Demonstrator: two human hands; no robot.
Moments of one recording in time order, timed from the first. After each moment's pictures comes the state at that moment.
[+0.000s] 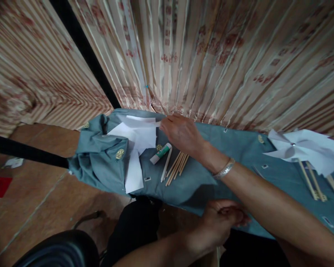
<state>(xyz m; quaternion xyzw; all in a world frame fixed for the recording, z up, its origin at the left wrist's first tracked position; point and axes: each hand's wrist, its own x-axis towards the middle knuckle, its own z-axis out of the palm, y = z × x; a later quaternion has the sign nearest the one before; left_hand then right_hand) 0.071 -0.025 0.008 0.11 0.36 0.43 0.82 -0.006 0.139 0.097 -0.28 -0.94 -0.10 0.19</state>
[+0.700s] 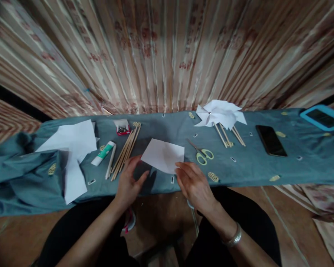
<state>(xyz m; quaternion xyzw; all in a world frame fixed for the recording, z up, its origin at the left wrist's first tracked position) -0.002 -0.003 -0.002 0.68 0.54 0.43 0.24 0.227 -0.024 0.018 -0.45 -0.84 -0.05 0.30</state>
